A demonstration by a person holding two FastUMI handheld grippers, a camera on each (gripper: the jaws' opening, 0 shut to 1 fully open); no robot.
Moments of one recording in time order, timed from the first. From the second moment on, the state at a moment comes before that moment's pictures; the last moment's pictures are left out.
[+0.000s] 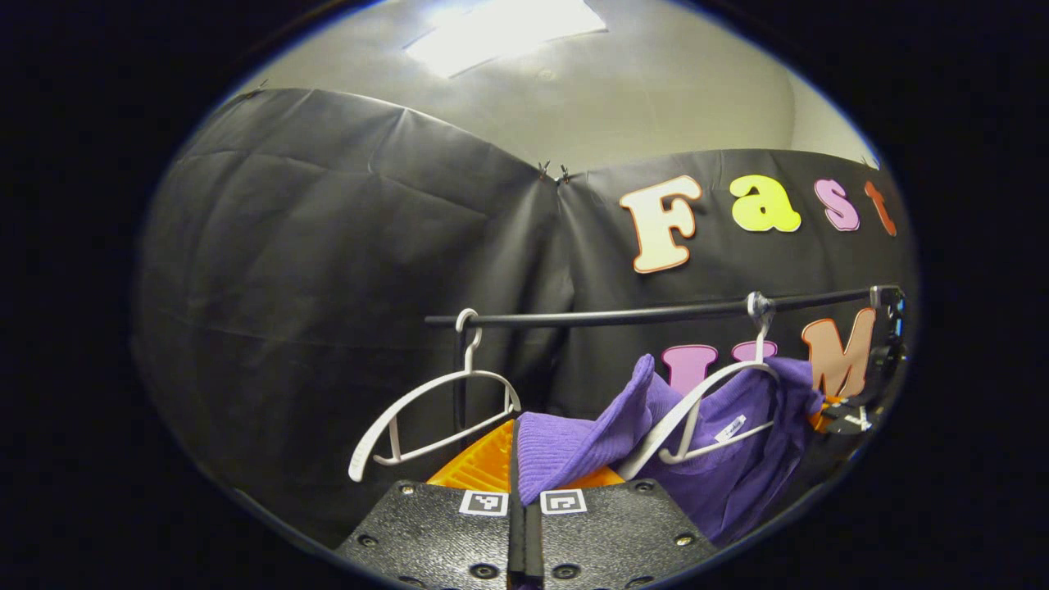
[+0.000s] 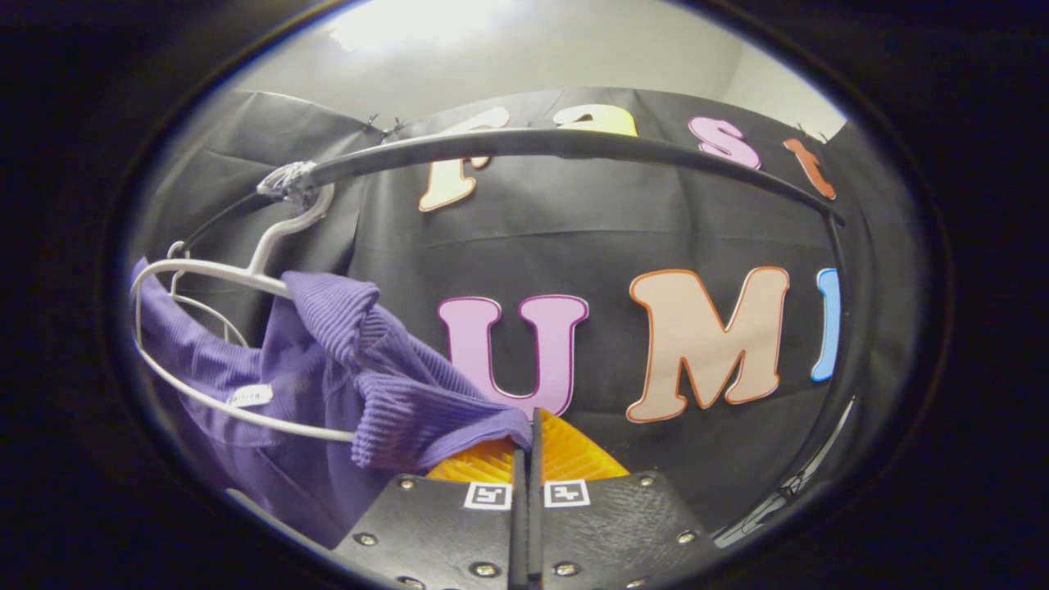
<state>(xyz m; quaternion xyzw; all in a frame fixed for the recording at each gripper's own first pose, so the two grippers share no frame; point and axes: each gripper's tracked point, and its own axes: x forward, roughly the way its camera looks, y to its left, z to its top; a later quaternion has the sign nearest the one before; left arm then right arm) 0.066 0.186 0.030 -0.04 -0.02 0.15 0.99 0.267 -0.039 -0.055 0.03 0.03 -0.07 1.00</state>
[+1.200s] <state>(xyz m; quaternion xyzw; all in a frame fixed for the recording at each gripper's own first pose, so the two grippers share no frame) 0.106 0.161 -0.084 -0.04 0.07 0.13 0.99 0.343 -0.085 -0.125 0.06 0.09 -0.10 0.99</state>
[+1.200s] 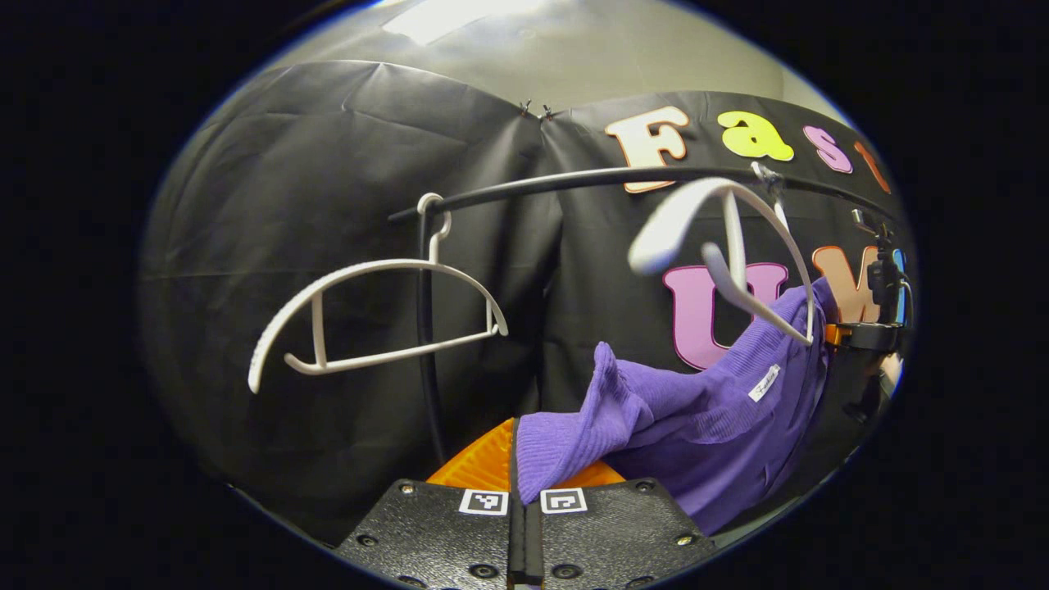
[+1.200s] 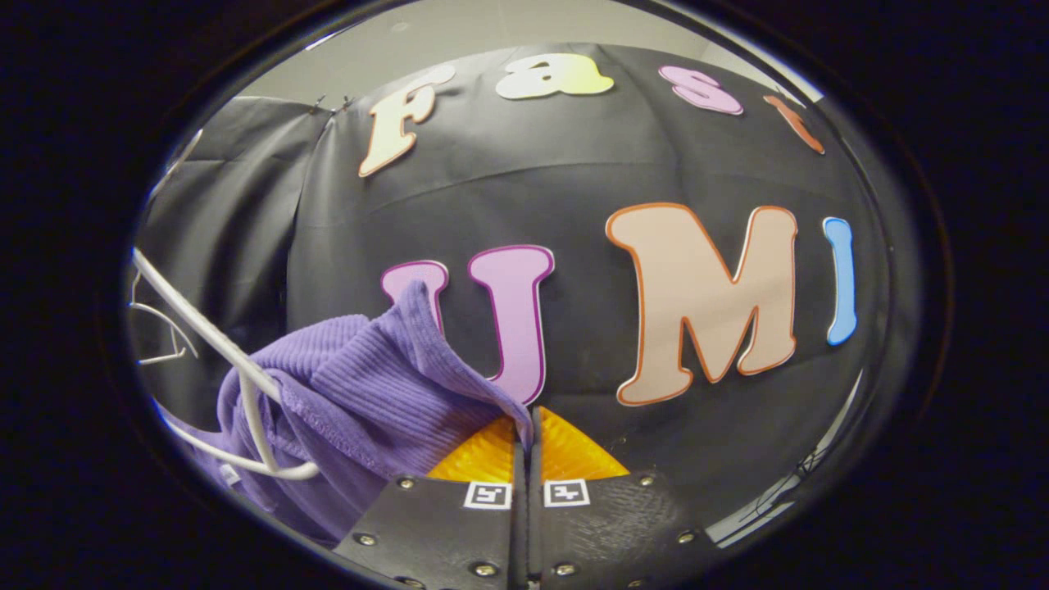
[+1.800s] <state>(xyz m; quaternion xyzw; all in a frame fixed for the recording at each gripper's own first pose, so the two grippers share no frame) 0.110 0.096 -0.118 -0.04 0.09 0.07 0.99 0.291 -0.031 -0.192 0.06 0.16 -0.03 0.99</state>
